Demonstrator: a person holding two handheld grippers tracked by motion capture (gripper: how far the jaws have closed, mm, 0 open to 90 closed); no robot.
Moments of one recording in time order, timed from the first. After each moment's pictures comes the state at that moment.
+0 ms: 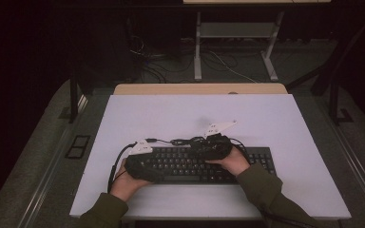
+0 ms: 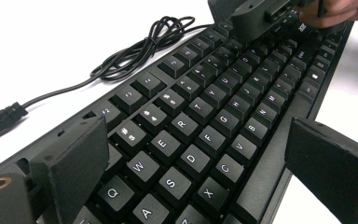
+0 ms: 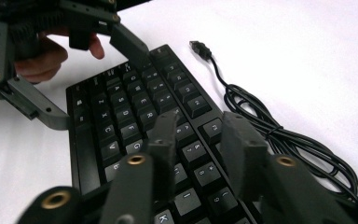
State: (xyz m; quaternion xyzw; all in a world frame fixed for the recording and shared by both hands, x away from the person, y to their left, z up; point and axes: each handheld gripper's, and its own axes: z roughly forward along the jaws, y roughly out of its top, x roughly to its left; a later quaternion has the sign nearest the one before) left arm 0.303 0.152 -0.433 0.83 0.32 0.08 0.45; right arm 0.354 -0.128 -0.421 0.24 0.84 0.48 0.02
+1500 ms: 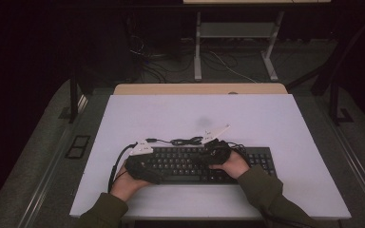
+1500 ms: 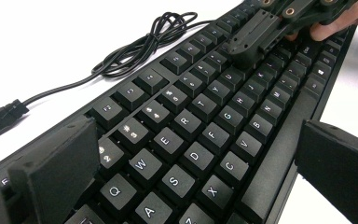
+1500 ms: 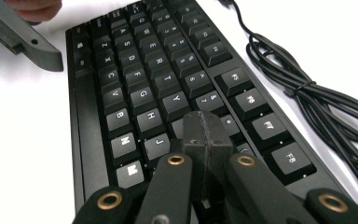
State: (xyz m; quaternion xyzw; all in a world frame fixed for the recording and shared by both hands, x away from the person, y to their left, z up) left arm 0.303 0.151 -0.435 0.83 0.32 0.08 0.45; right arm 0.352 -0.126 -0.437 0.21 0.88 0.42 0.00
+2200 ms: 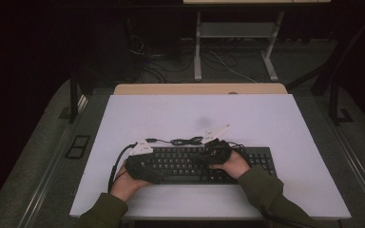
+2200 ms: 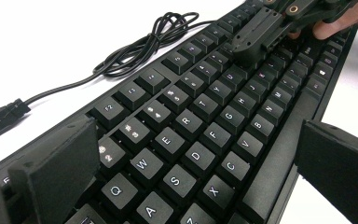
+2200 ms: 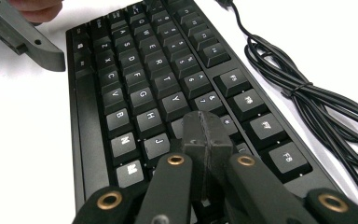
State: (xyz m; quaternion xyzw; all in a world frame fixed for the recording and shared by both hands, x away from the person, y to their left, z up) left arm 0.303 0.151 -0.436 0.83 0.32 0.08 0.45; right arm 0.351 -0.128 -0.436 0.21 0.88 0.42 0.00
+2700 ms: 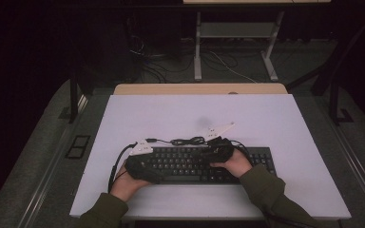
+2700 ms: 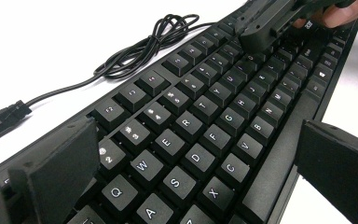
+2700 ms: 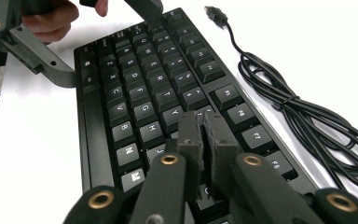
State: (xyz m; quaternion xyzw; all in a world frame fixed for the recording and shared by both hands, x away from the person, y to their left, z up) left arm 0.303 0.151 -0.435 0.83 0.32 0.08 0.45; right arm 0.352 -0.134 -0.427 0.22 0.87 0.44 0.00
